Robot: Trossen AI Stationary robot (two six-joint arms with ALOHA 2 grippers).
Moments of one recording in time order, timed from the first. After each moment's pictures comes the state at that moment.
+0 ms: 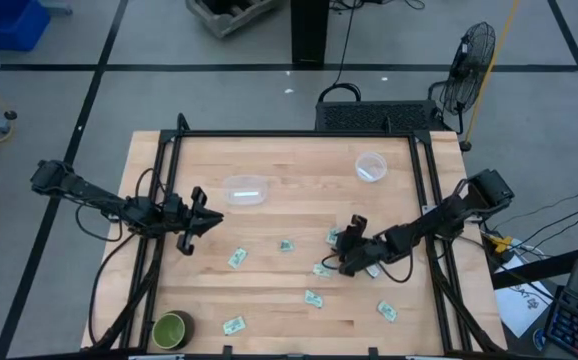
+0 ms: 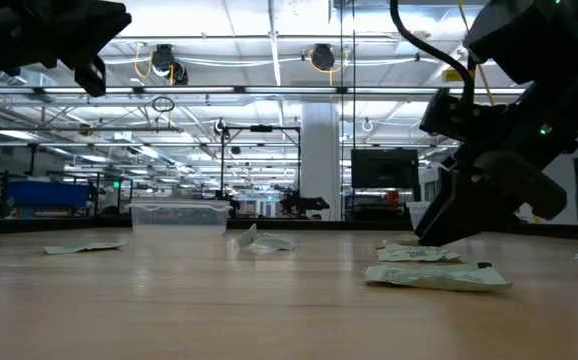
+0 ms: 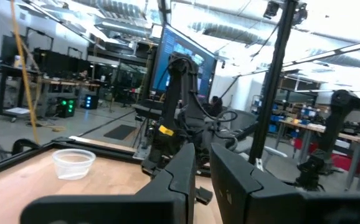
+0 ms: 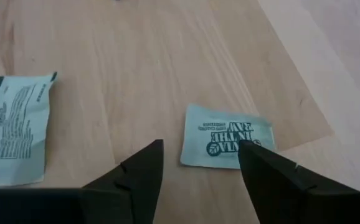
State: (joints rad) left arm -0.33 0.60 0.01 0.89 -0.29 -0.13; right arm 0.39 1.62 0.54 0.10 0.54 0.45
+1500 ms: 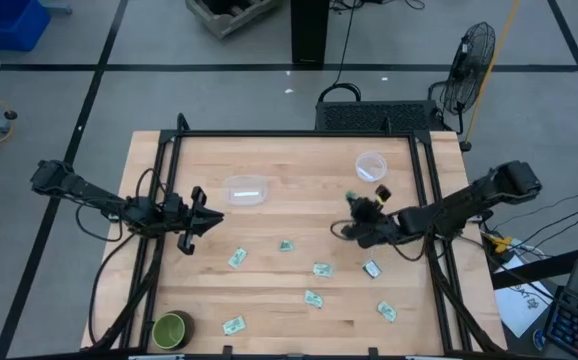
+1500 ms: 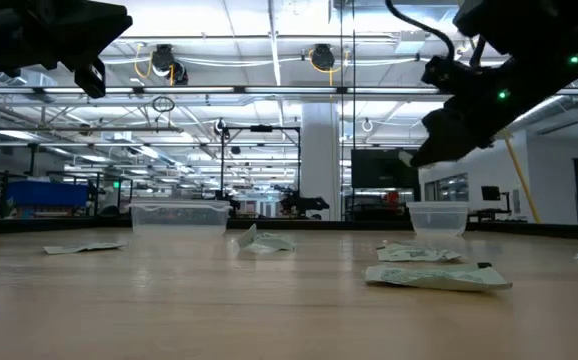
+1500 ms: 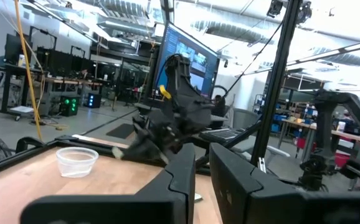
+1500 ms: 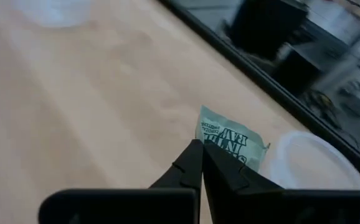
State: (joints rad) left arm -0.33 0.60 0.01 0.89 -0.30 -0.13; right arm 0.24 1.31 0.53 -0.18 0.97 0.52
